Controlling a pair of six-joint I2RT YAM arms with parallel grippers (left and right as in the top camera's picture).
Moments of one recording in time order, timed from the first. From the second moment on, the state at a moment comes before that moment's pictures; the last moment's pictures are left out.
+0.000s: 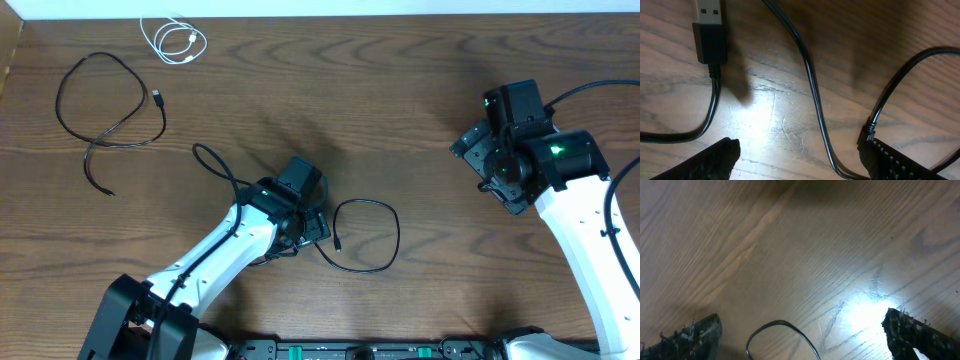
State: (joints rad) left arm -0.53 1.49 0.83 -0.75 0.10 -0.89; right arm 0.23 1.38 1.31 -1.14 0.15 1.08
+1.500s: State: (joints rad) left arm -0.53 1.49 0.83 -0.75 0.10 -0.91; right arm 0.23 1.38 1.31 -1.14 0.15 1.08
